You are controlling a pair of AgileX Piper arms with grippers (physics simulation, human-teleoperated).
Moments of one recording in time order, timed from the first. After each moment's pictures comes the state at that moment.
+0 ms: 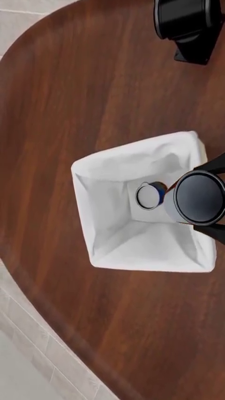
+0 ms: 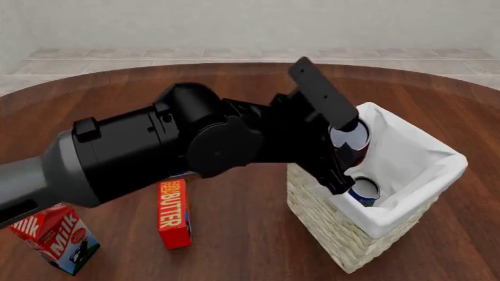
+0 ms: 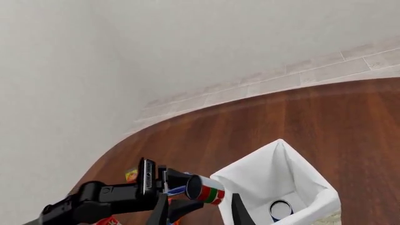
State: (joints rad) left arm -1.04 1.61 -1.52 0.49 0.20; right arm 0.33 0.46 -1.29 0.93 0.43
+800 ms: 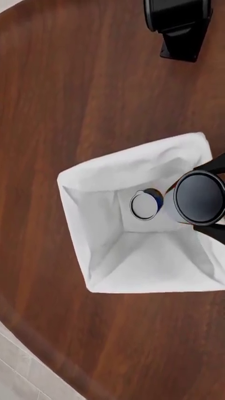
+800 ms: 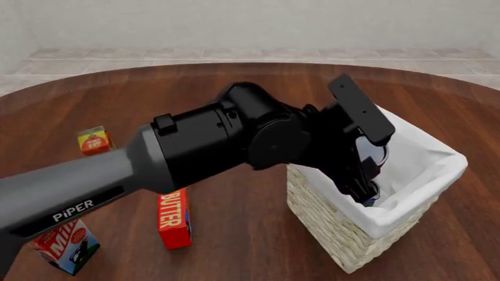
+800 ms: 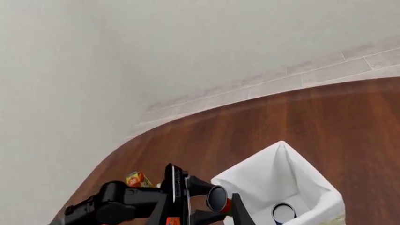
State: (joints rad) left arm -1.06 1.79 -1.71 0.64 0.24; right arm 0.33 0.46 -1.26 0.88 0.44
